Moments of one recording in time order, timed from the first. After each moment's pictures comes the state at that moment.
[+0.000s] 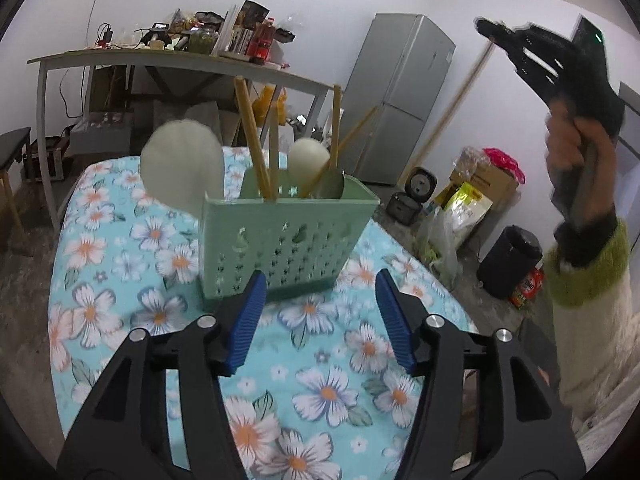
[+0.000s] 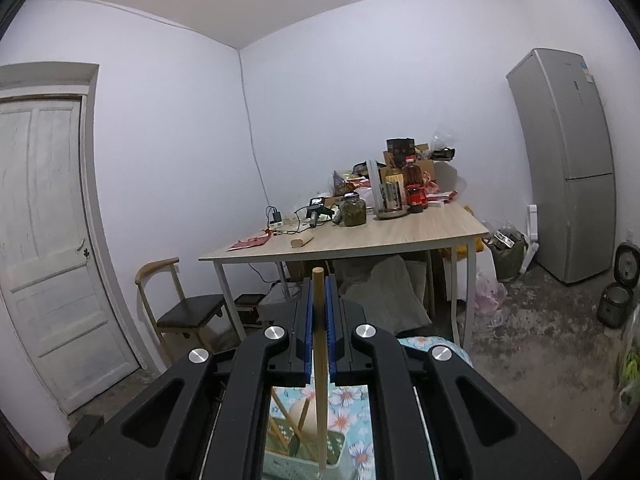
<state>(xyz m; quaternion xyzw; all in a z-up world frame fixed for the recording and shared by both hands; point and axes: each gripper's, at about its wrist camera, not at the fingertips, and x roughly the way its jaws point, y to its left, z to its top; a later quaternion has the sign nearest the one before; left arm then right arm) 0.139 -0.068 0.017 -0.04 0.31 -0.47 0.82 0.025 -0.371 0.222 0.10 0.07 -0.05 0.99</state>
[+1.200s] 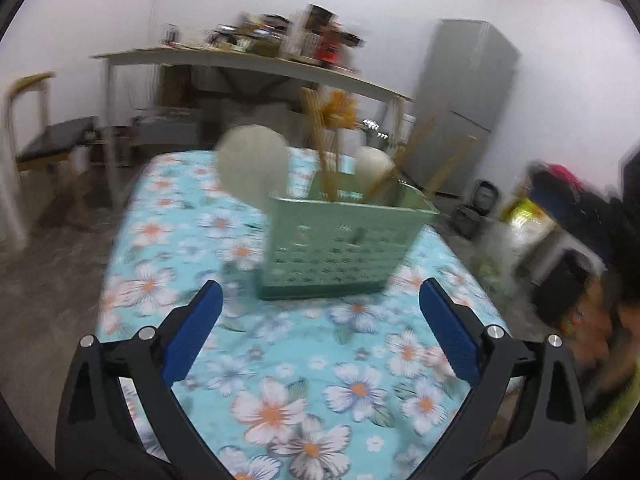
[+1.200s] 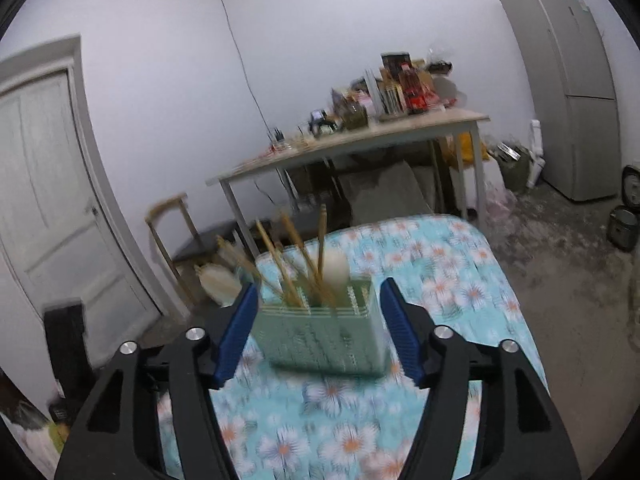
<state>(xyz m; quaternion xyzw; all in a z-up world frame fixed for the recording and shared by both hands) 0.124 -0.063 0.034 -0.04 0.32 -0.33 0.89 -0.022 -0.325 0.099 0.15 0.21 -0.04 0.97</state>
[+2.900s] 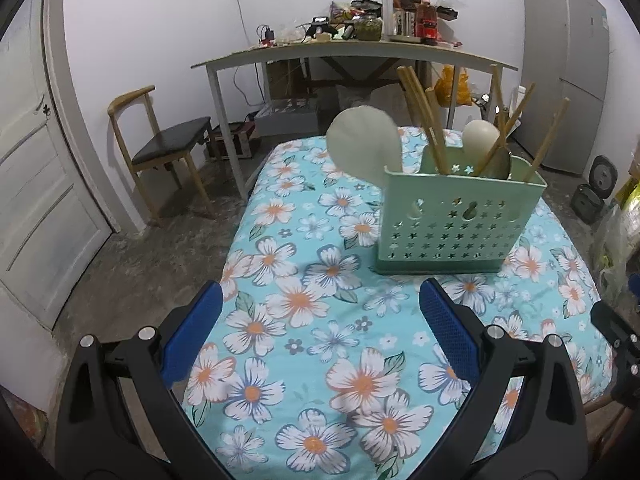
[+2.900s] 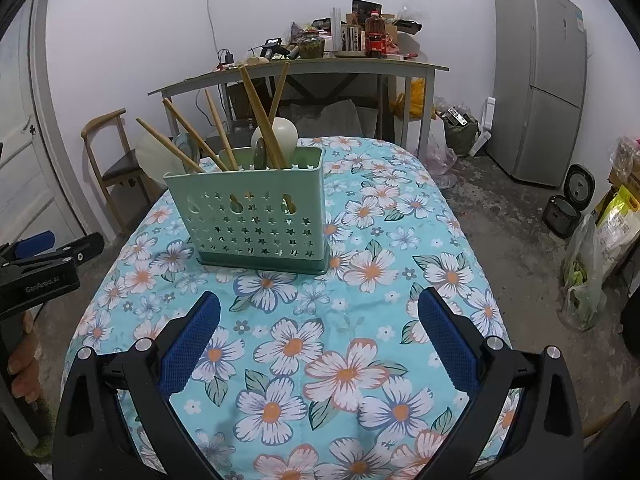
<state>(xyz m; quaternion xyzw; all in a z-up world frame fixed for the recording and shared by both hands) 0.112 -0.064 0.037 0.07 0.36 -0.11 0.93 -0.034 -0.291 0.043 0.07 0.33 -0.14 0.93</state>
